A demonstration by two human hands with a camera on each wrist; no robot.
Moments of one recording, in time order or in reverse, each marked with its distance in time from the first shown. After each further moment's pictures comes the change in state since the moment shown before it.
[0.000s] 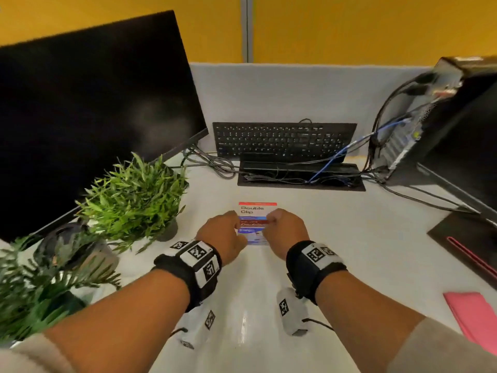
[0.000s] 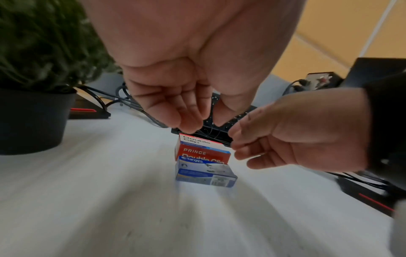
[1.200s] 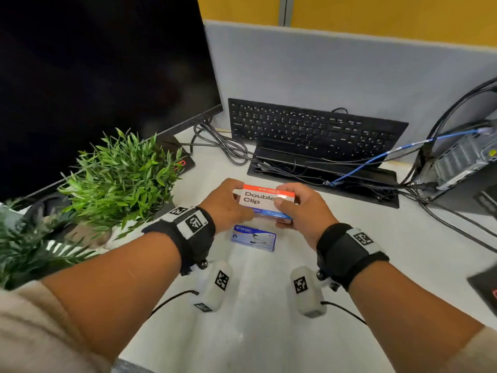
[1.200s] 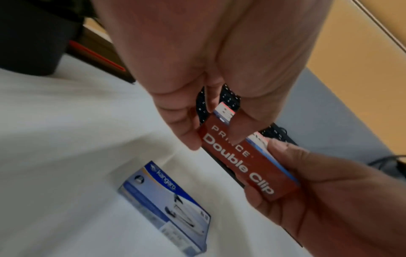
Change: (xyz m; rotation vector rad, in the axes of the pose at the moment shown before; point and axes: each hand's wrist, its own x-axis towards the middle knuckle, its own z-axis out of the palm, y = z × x) left_hand 0.074 0.011 0.004 -0.577 -0.048 -0.325; right_hand 0.073 0.012 -0.046 0.530 -0.309 -0.091
